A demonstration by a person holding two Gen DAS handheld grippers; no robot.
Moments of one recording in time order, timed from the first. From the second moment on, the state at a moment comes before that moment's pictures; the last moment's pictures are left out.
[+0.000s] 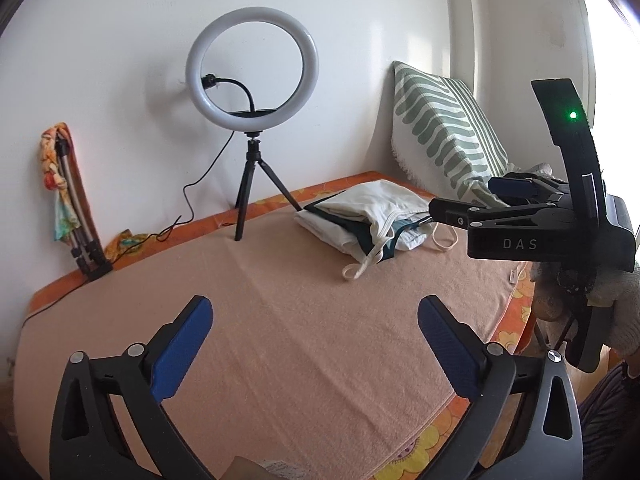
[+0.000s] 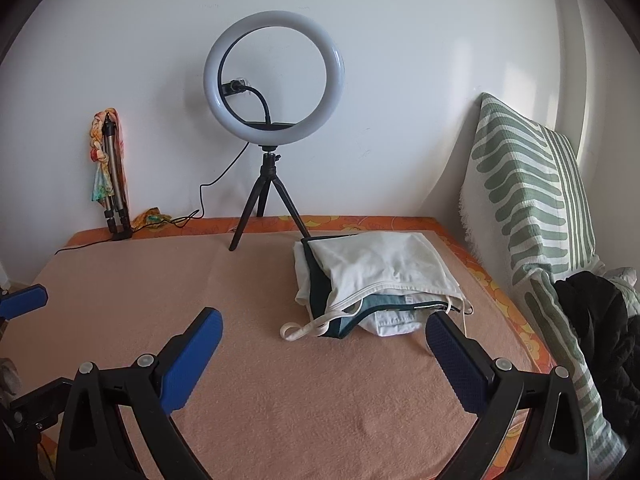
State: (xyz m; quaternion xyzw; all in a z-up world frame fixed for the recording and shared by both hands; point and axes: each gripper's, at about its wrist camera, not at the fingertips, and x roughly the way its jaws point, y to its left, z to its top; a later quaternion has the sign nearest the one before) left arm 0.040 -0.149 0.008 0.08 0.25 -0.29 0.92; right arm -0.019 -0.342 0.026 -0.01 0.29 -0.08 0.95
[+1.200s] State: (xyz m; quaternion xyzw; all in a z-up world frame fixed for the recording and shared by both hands) left arm 0.043 -0.120 -0.032 0.11 0.29 -0.22 0.92; right arm -0.032 -0.335 -0.011 0.02 0.27 -0.11 0.96
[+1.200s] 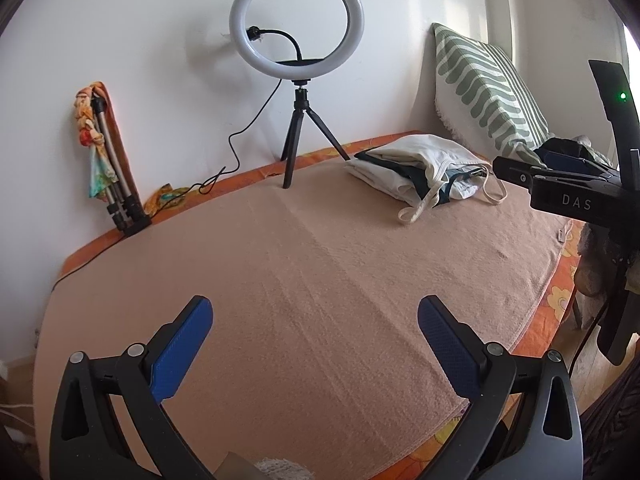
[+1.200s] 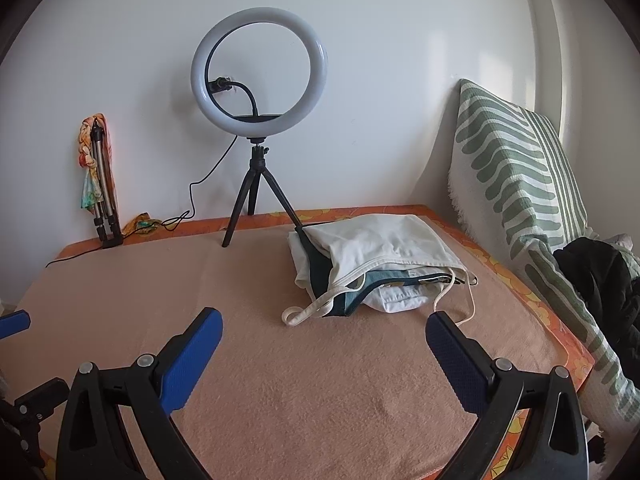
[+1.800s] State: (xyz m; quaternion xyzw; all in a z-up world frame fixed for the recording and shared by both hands) left arm 0.042 -0.118 -0.030 0.12 0.29 -0.22 0.93; right arm -0.034 -0.332 -0.014 0.02 0.27 -0.11 0.96
